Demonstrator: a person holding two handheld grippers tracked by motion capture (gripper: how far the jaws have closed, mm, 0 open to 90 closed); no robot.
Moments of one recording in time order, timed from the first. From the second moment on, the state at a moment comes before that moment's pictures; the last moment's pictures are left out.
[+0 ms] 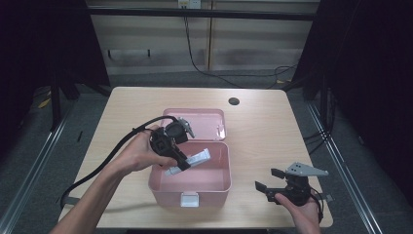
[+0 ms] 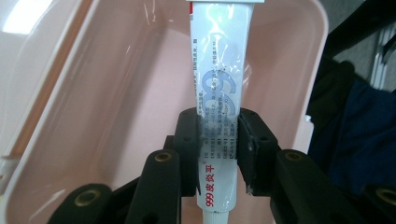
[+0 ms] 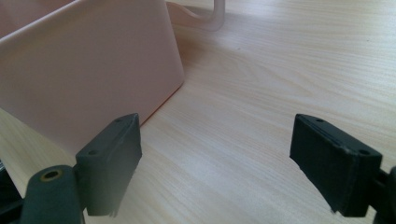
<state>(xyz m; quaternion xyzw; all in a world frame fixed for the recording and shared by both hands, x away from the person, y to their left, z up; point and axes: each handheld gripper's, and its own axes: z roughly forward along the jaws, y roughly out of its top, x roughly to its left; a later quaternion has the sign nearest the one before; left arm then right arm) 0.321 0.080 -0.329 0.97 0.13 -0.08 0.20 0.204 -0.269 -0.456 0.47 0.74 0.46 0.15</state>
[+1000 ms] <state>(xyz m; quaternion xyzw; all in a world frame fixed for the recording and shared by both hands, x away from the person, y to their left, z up) 0.311 0.040 -0.377 0.98 0.09 -0.10 0.14 0.203 -0.268 -0.456 0.47 0.74 0.45 0.15</state>
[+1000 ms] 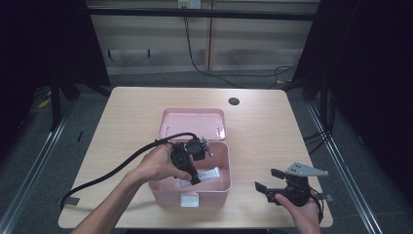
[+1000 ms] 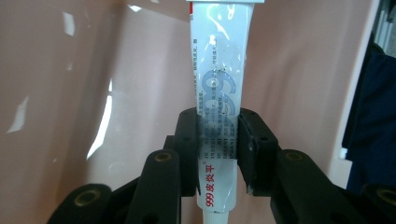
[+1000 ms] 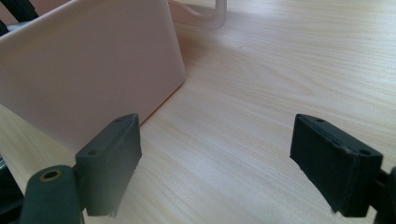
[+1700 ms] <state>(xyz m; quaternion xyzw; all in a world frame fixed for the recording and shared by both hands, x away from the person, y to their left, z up) 0.311 0.033 -0.402 0.98 0.09 -0.13 0.11 0.204 -0.268 -0.456 0.47 0.75 0.45 0.15</state>
